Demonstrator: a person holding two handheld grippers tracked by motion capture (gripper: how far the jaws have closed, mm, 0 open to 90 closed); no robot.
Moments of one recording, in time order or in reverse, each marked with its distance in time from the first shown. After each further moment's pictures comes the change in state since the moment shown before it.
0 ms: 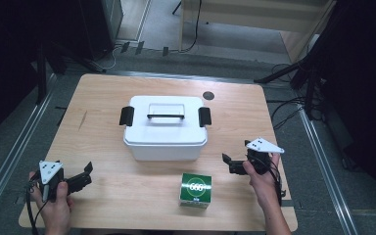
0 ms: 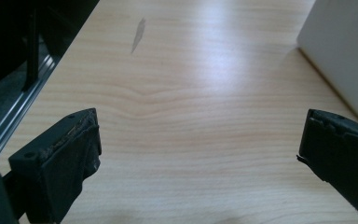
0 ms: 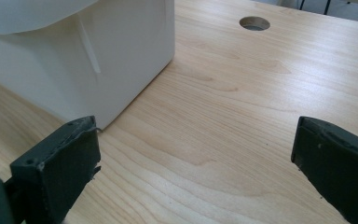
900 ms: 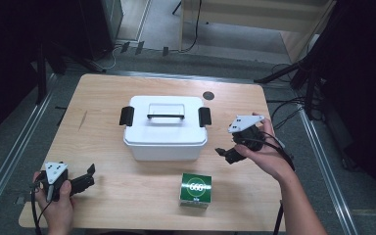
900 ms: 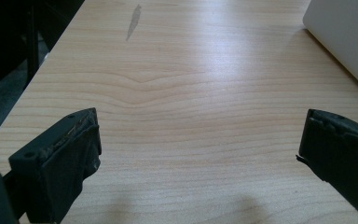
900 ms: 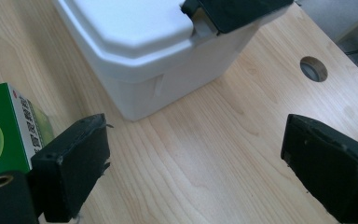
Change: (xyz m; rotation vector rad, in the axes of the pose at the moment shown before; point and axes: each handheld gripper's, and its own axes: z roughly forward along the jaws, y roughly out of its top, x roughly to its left) left arm -0.004 -0.006 0.007 0.020 0.004 0.048; right arm 0.021 0.095 0.000 0.268 0.192 -0.450
